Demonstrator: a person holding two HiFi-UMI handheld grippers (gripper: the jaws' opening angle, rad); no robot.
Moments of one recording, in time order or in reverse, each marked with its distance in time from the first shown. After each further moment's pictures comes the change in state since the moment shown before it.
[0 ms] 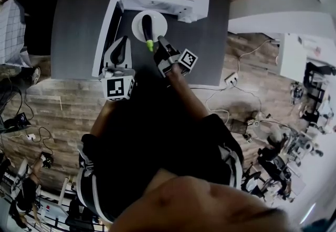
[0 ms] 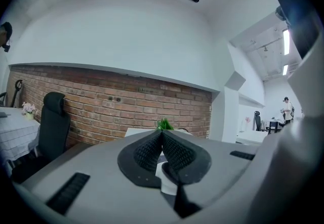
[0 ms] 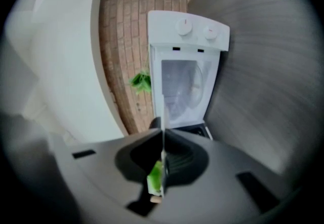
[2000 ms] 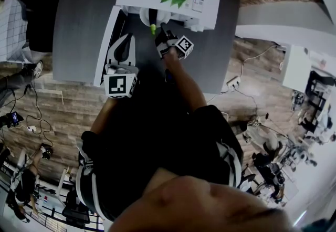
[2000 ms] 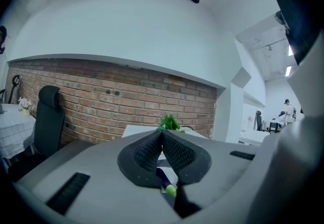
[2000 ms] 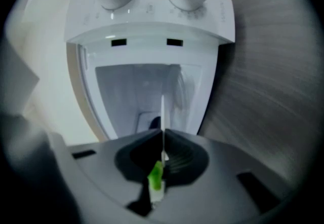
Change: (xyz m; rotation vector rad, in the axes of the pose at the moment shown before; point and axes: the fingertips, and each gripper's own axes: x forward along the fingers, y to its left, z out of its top) left arm 0.066 0.020 -0.009 -0.002 0.037 -0.008; right arm 0.108 -0.094 0.086 0.010 -0.090 -0.047
